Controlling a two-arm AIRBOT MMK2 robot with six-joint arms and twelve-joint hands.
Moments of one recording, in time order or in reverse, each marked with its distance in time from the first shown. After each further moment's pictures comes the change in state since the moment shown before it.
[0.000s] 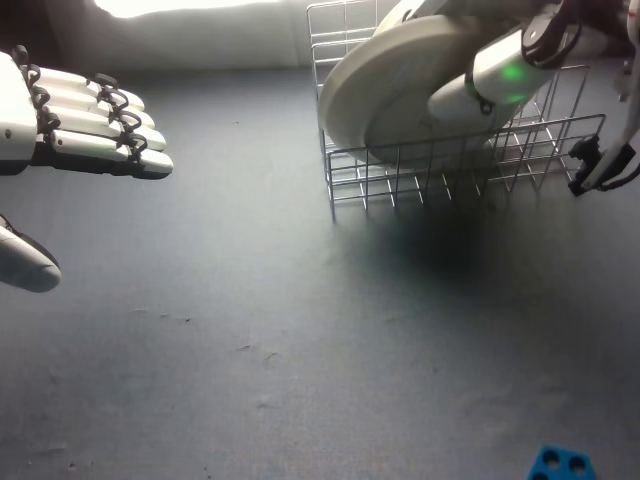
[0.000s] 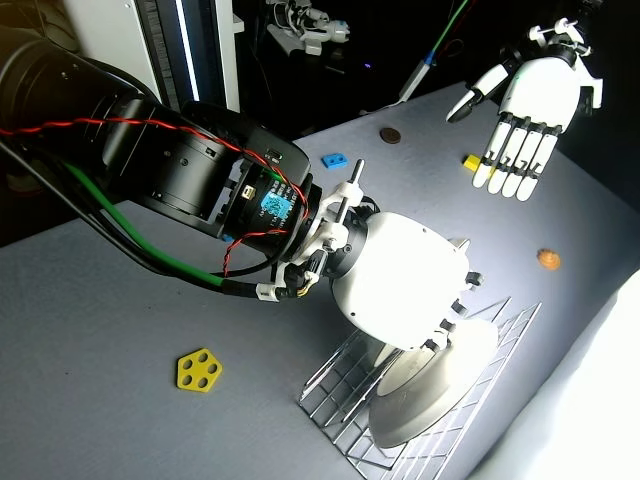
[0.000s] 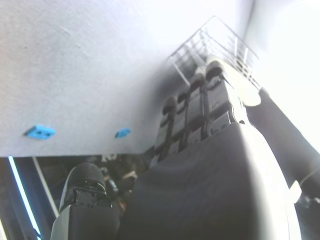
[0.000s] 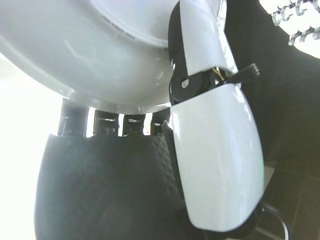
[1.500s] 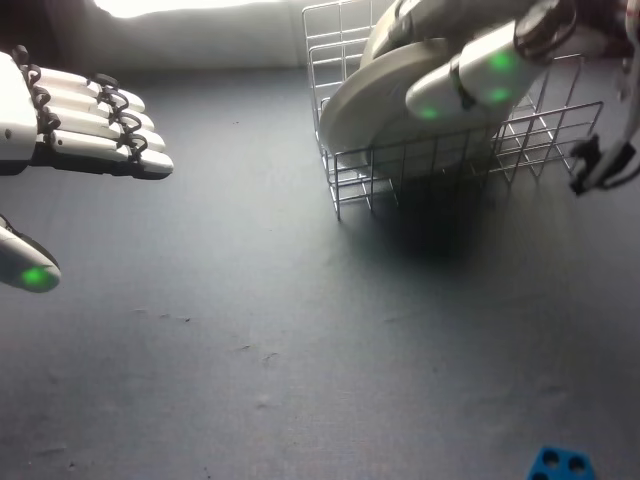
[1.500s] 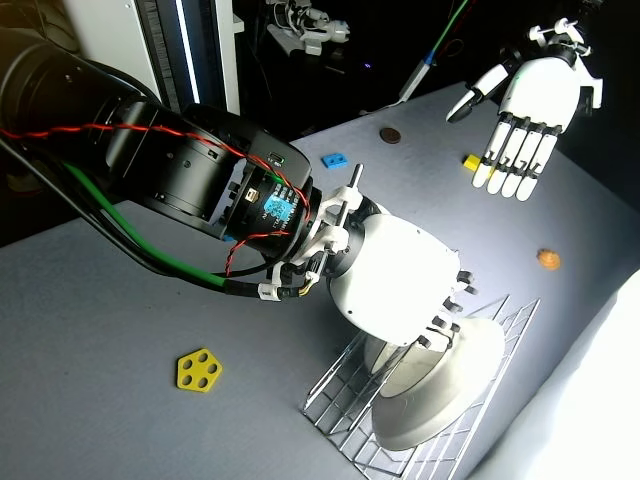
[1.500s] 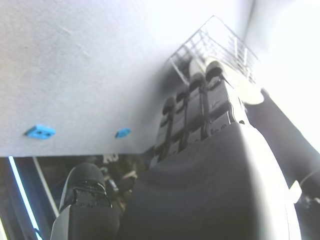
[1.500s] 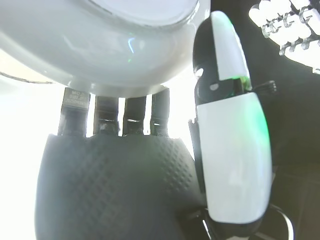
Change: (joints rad) left arm 0.000 0.000 0.000 0.000 -0.002 0.000; right arm 0.016 0.000 0.000 -0.007 -0.012 0.003
